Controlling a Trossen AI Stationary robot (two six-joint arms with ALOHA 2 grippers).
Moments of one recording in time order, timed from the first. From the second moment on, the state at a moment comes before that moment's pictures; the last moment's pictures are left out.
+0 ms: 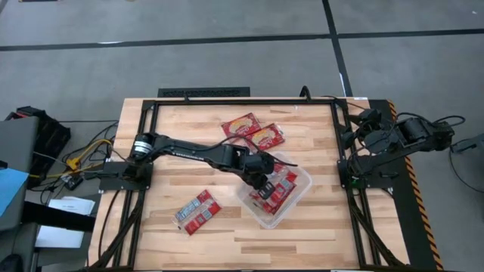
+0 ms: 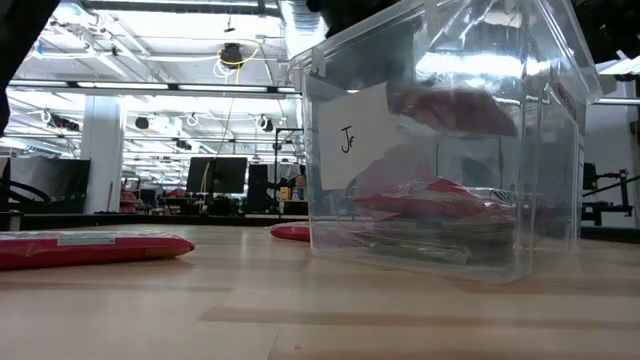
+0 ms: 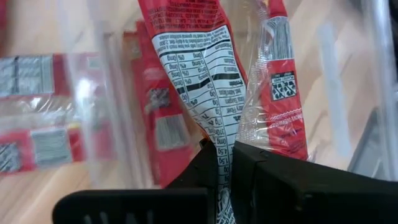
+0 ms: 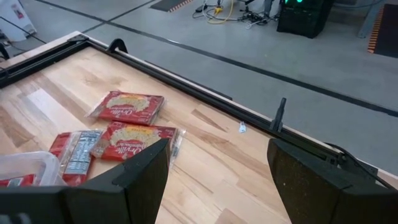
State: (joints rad) left arm -0.11 2.06 1.84 -0.68 -0.02 -0.78; right arm 0.27 0.46 0.91 -1.31 0.97 0.87
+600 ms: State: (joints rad) left arm -0.04 2.07 1.84 -0.76 -0.01 -0.76; right arm 0.27 0.46 0.91 -1.33 0.97 0.87
